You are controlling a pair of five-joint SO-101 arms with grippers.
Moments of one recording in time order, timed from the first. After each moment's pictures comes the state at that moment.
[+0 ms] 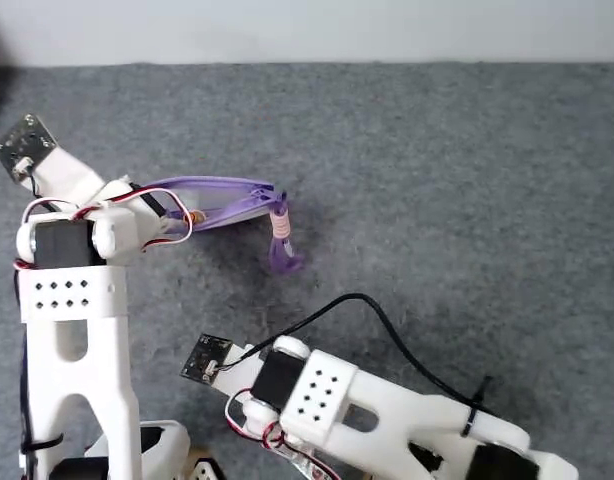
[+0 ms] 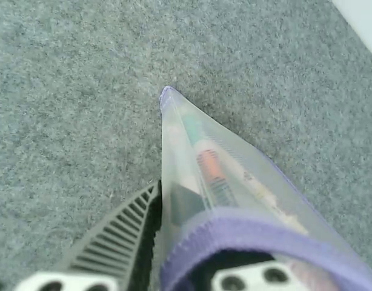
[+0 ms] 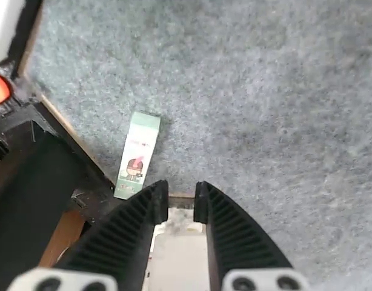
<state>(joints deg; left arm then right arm) -7.9 -26.8 16.0 82.9 45.7 -67.9 -22.4 40.1 92.6 -2.5</state>
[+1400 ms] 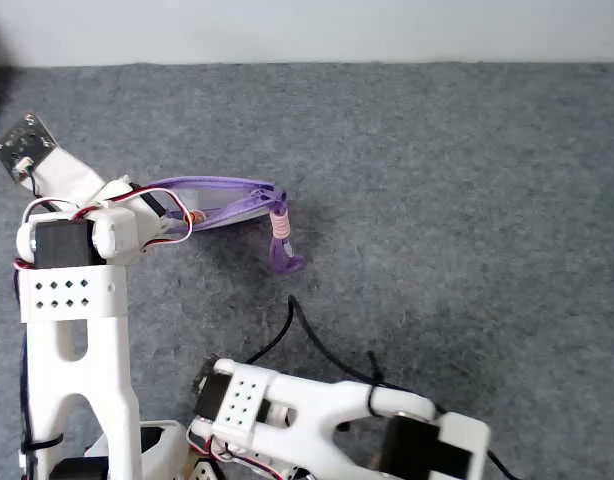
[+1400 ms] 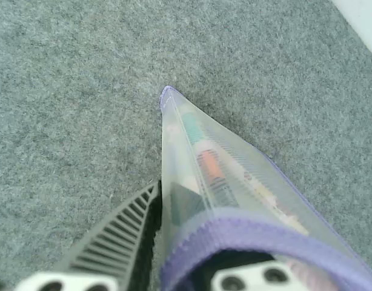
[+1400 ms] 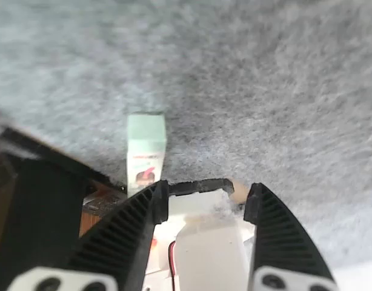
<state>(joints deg) -7.9 -26.6 16.0 82.9 45.7 -74.9 2.2 34.5 91.9 -19.1</state>
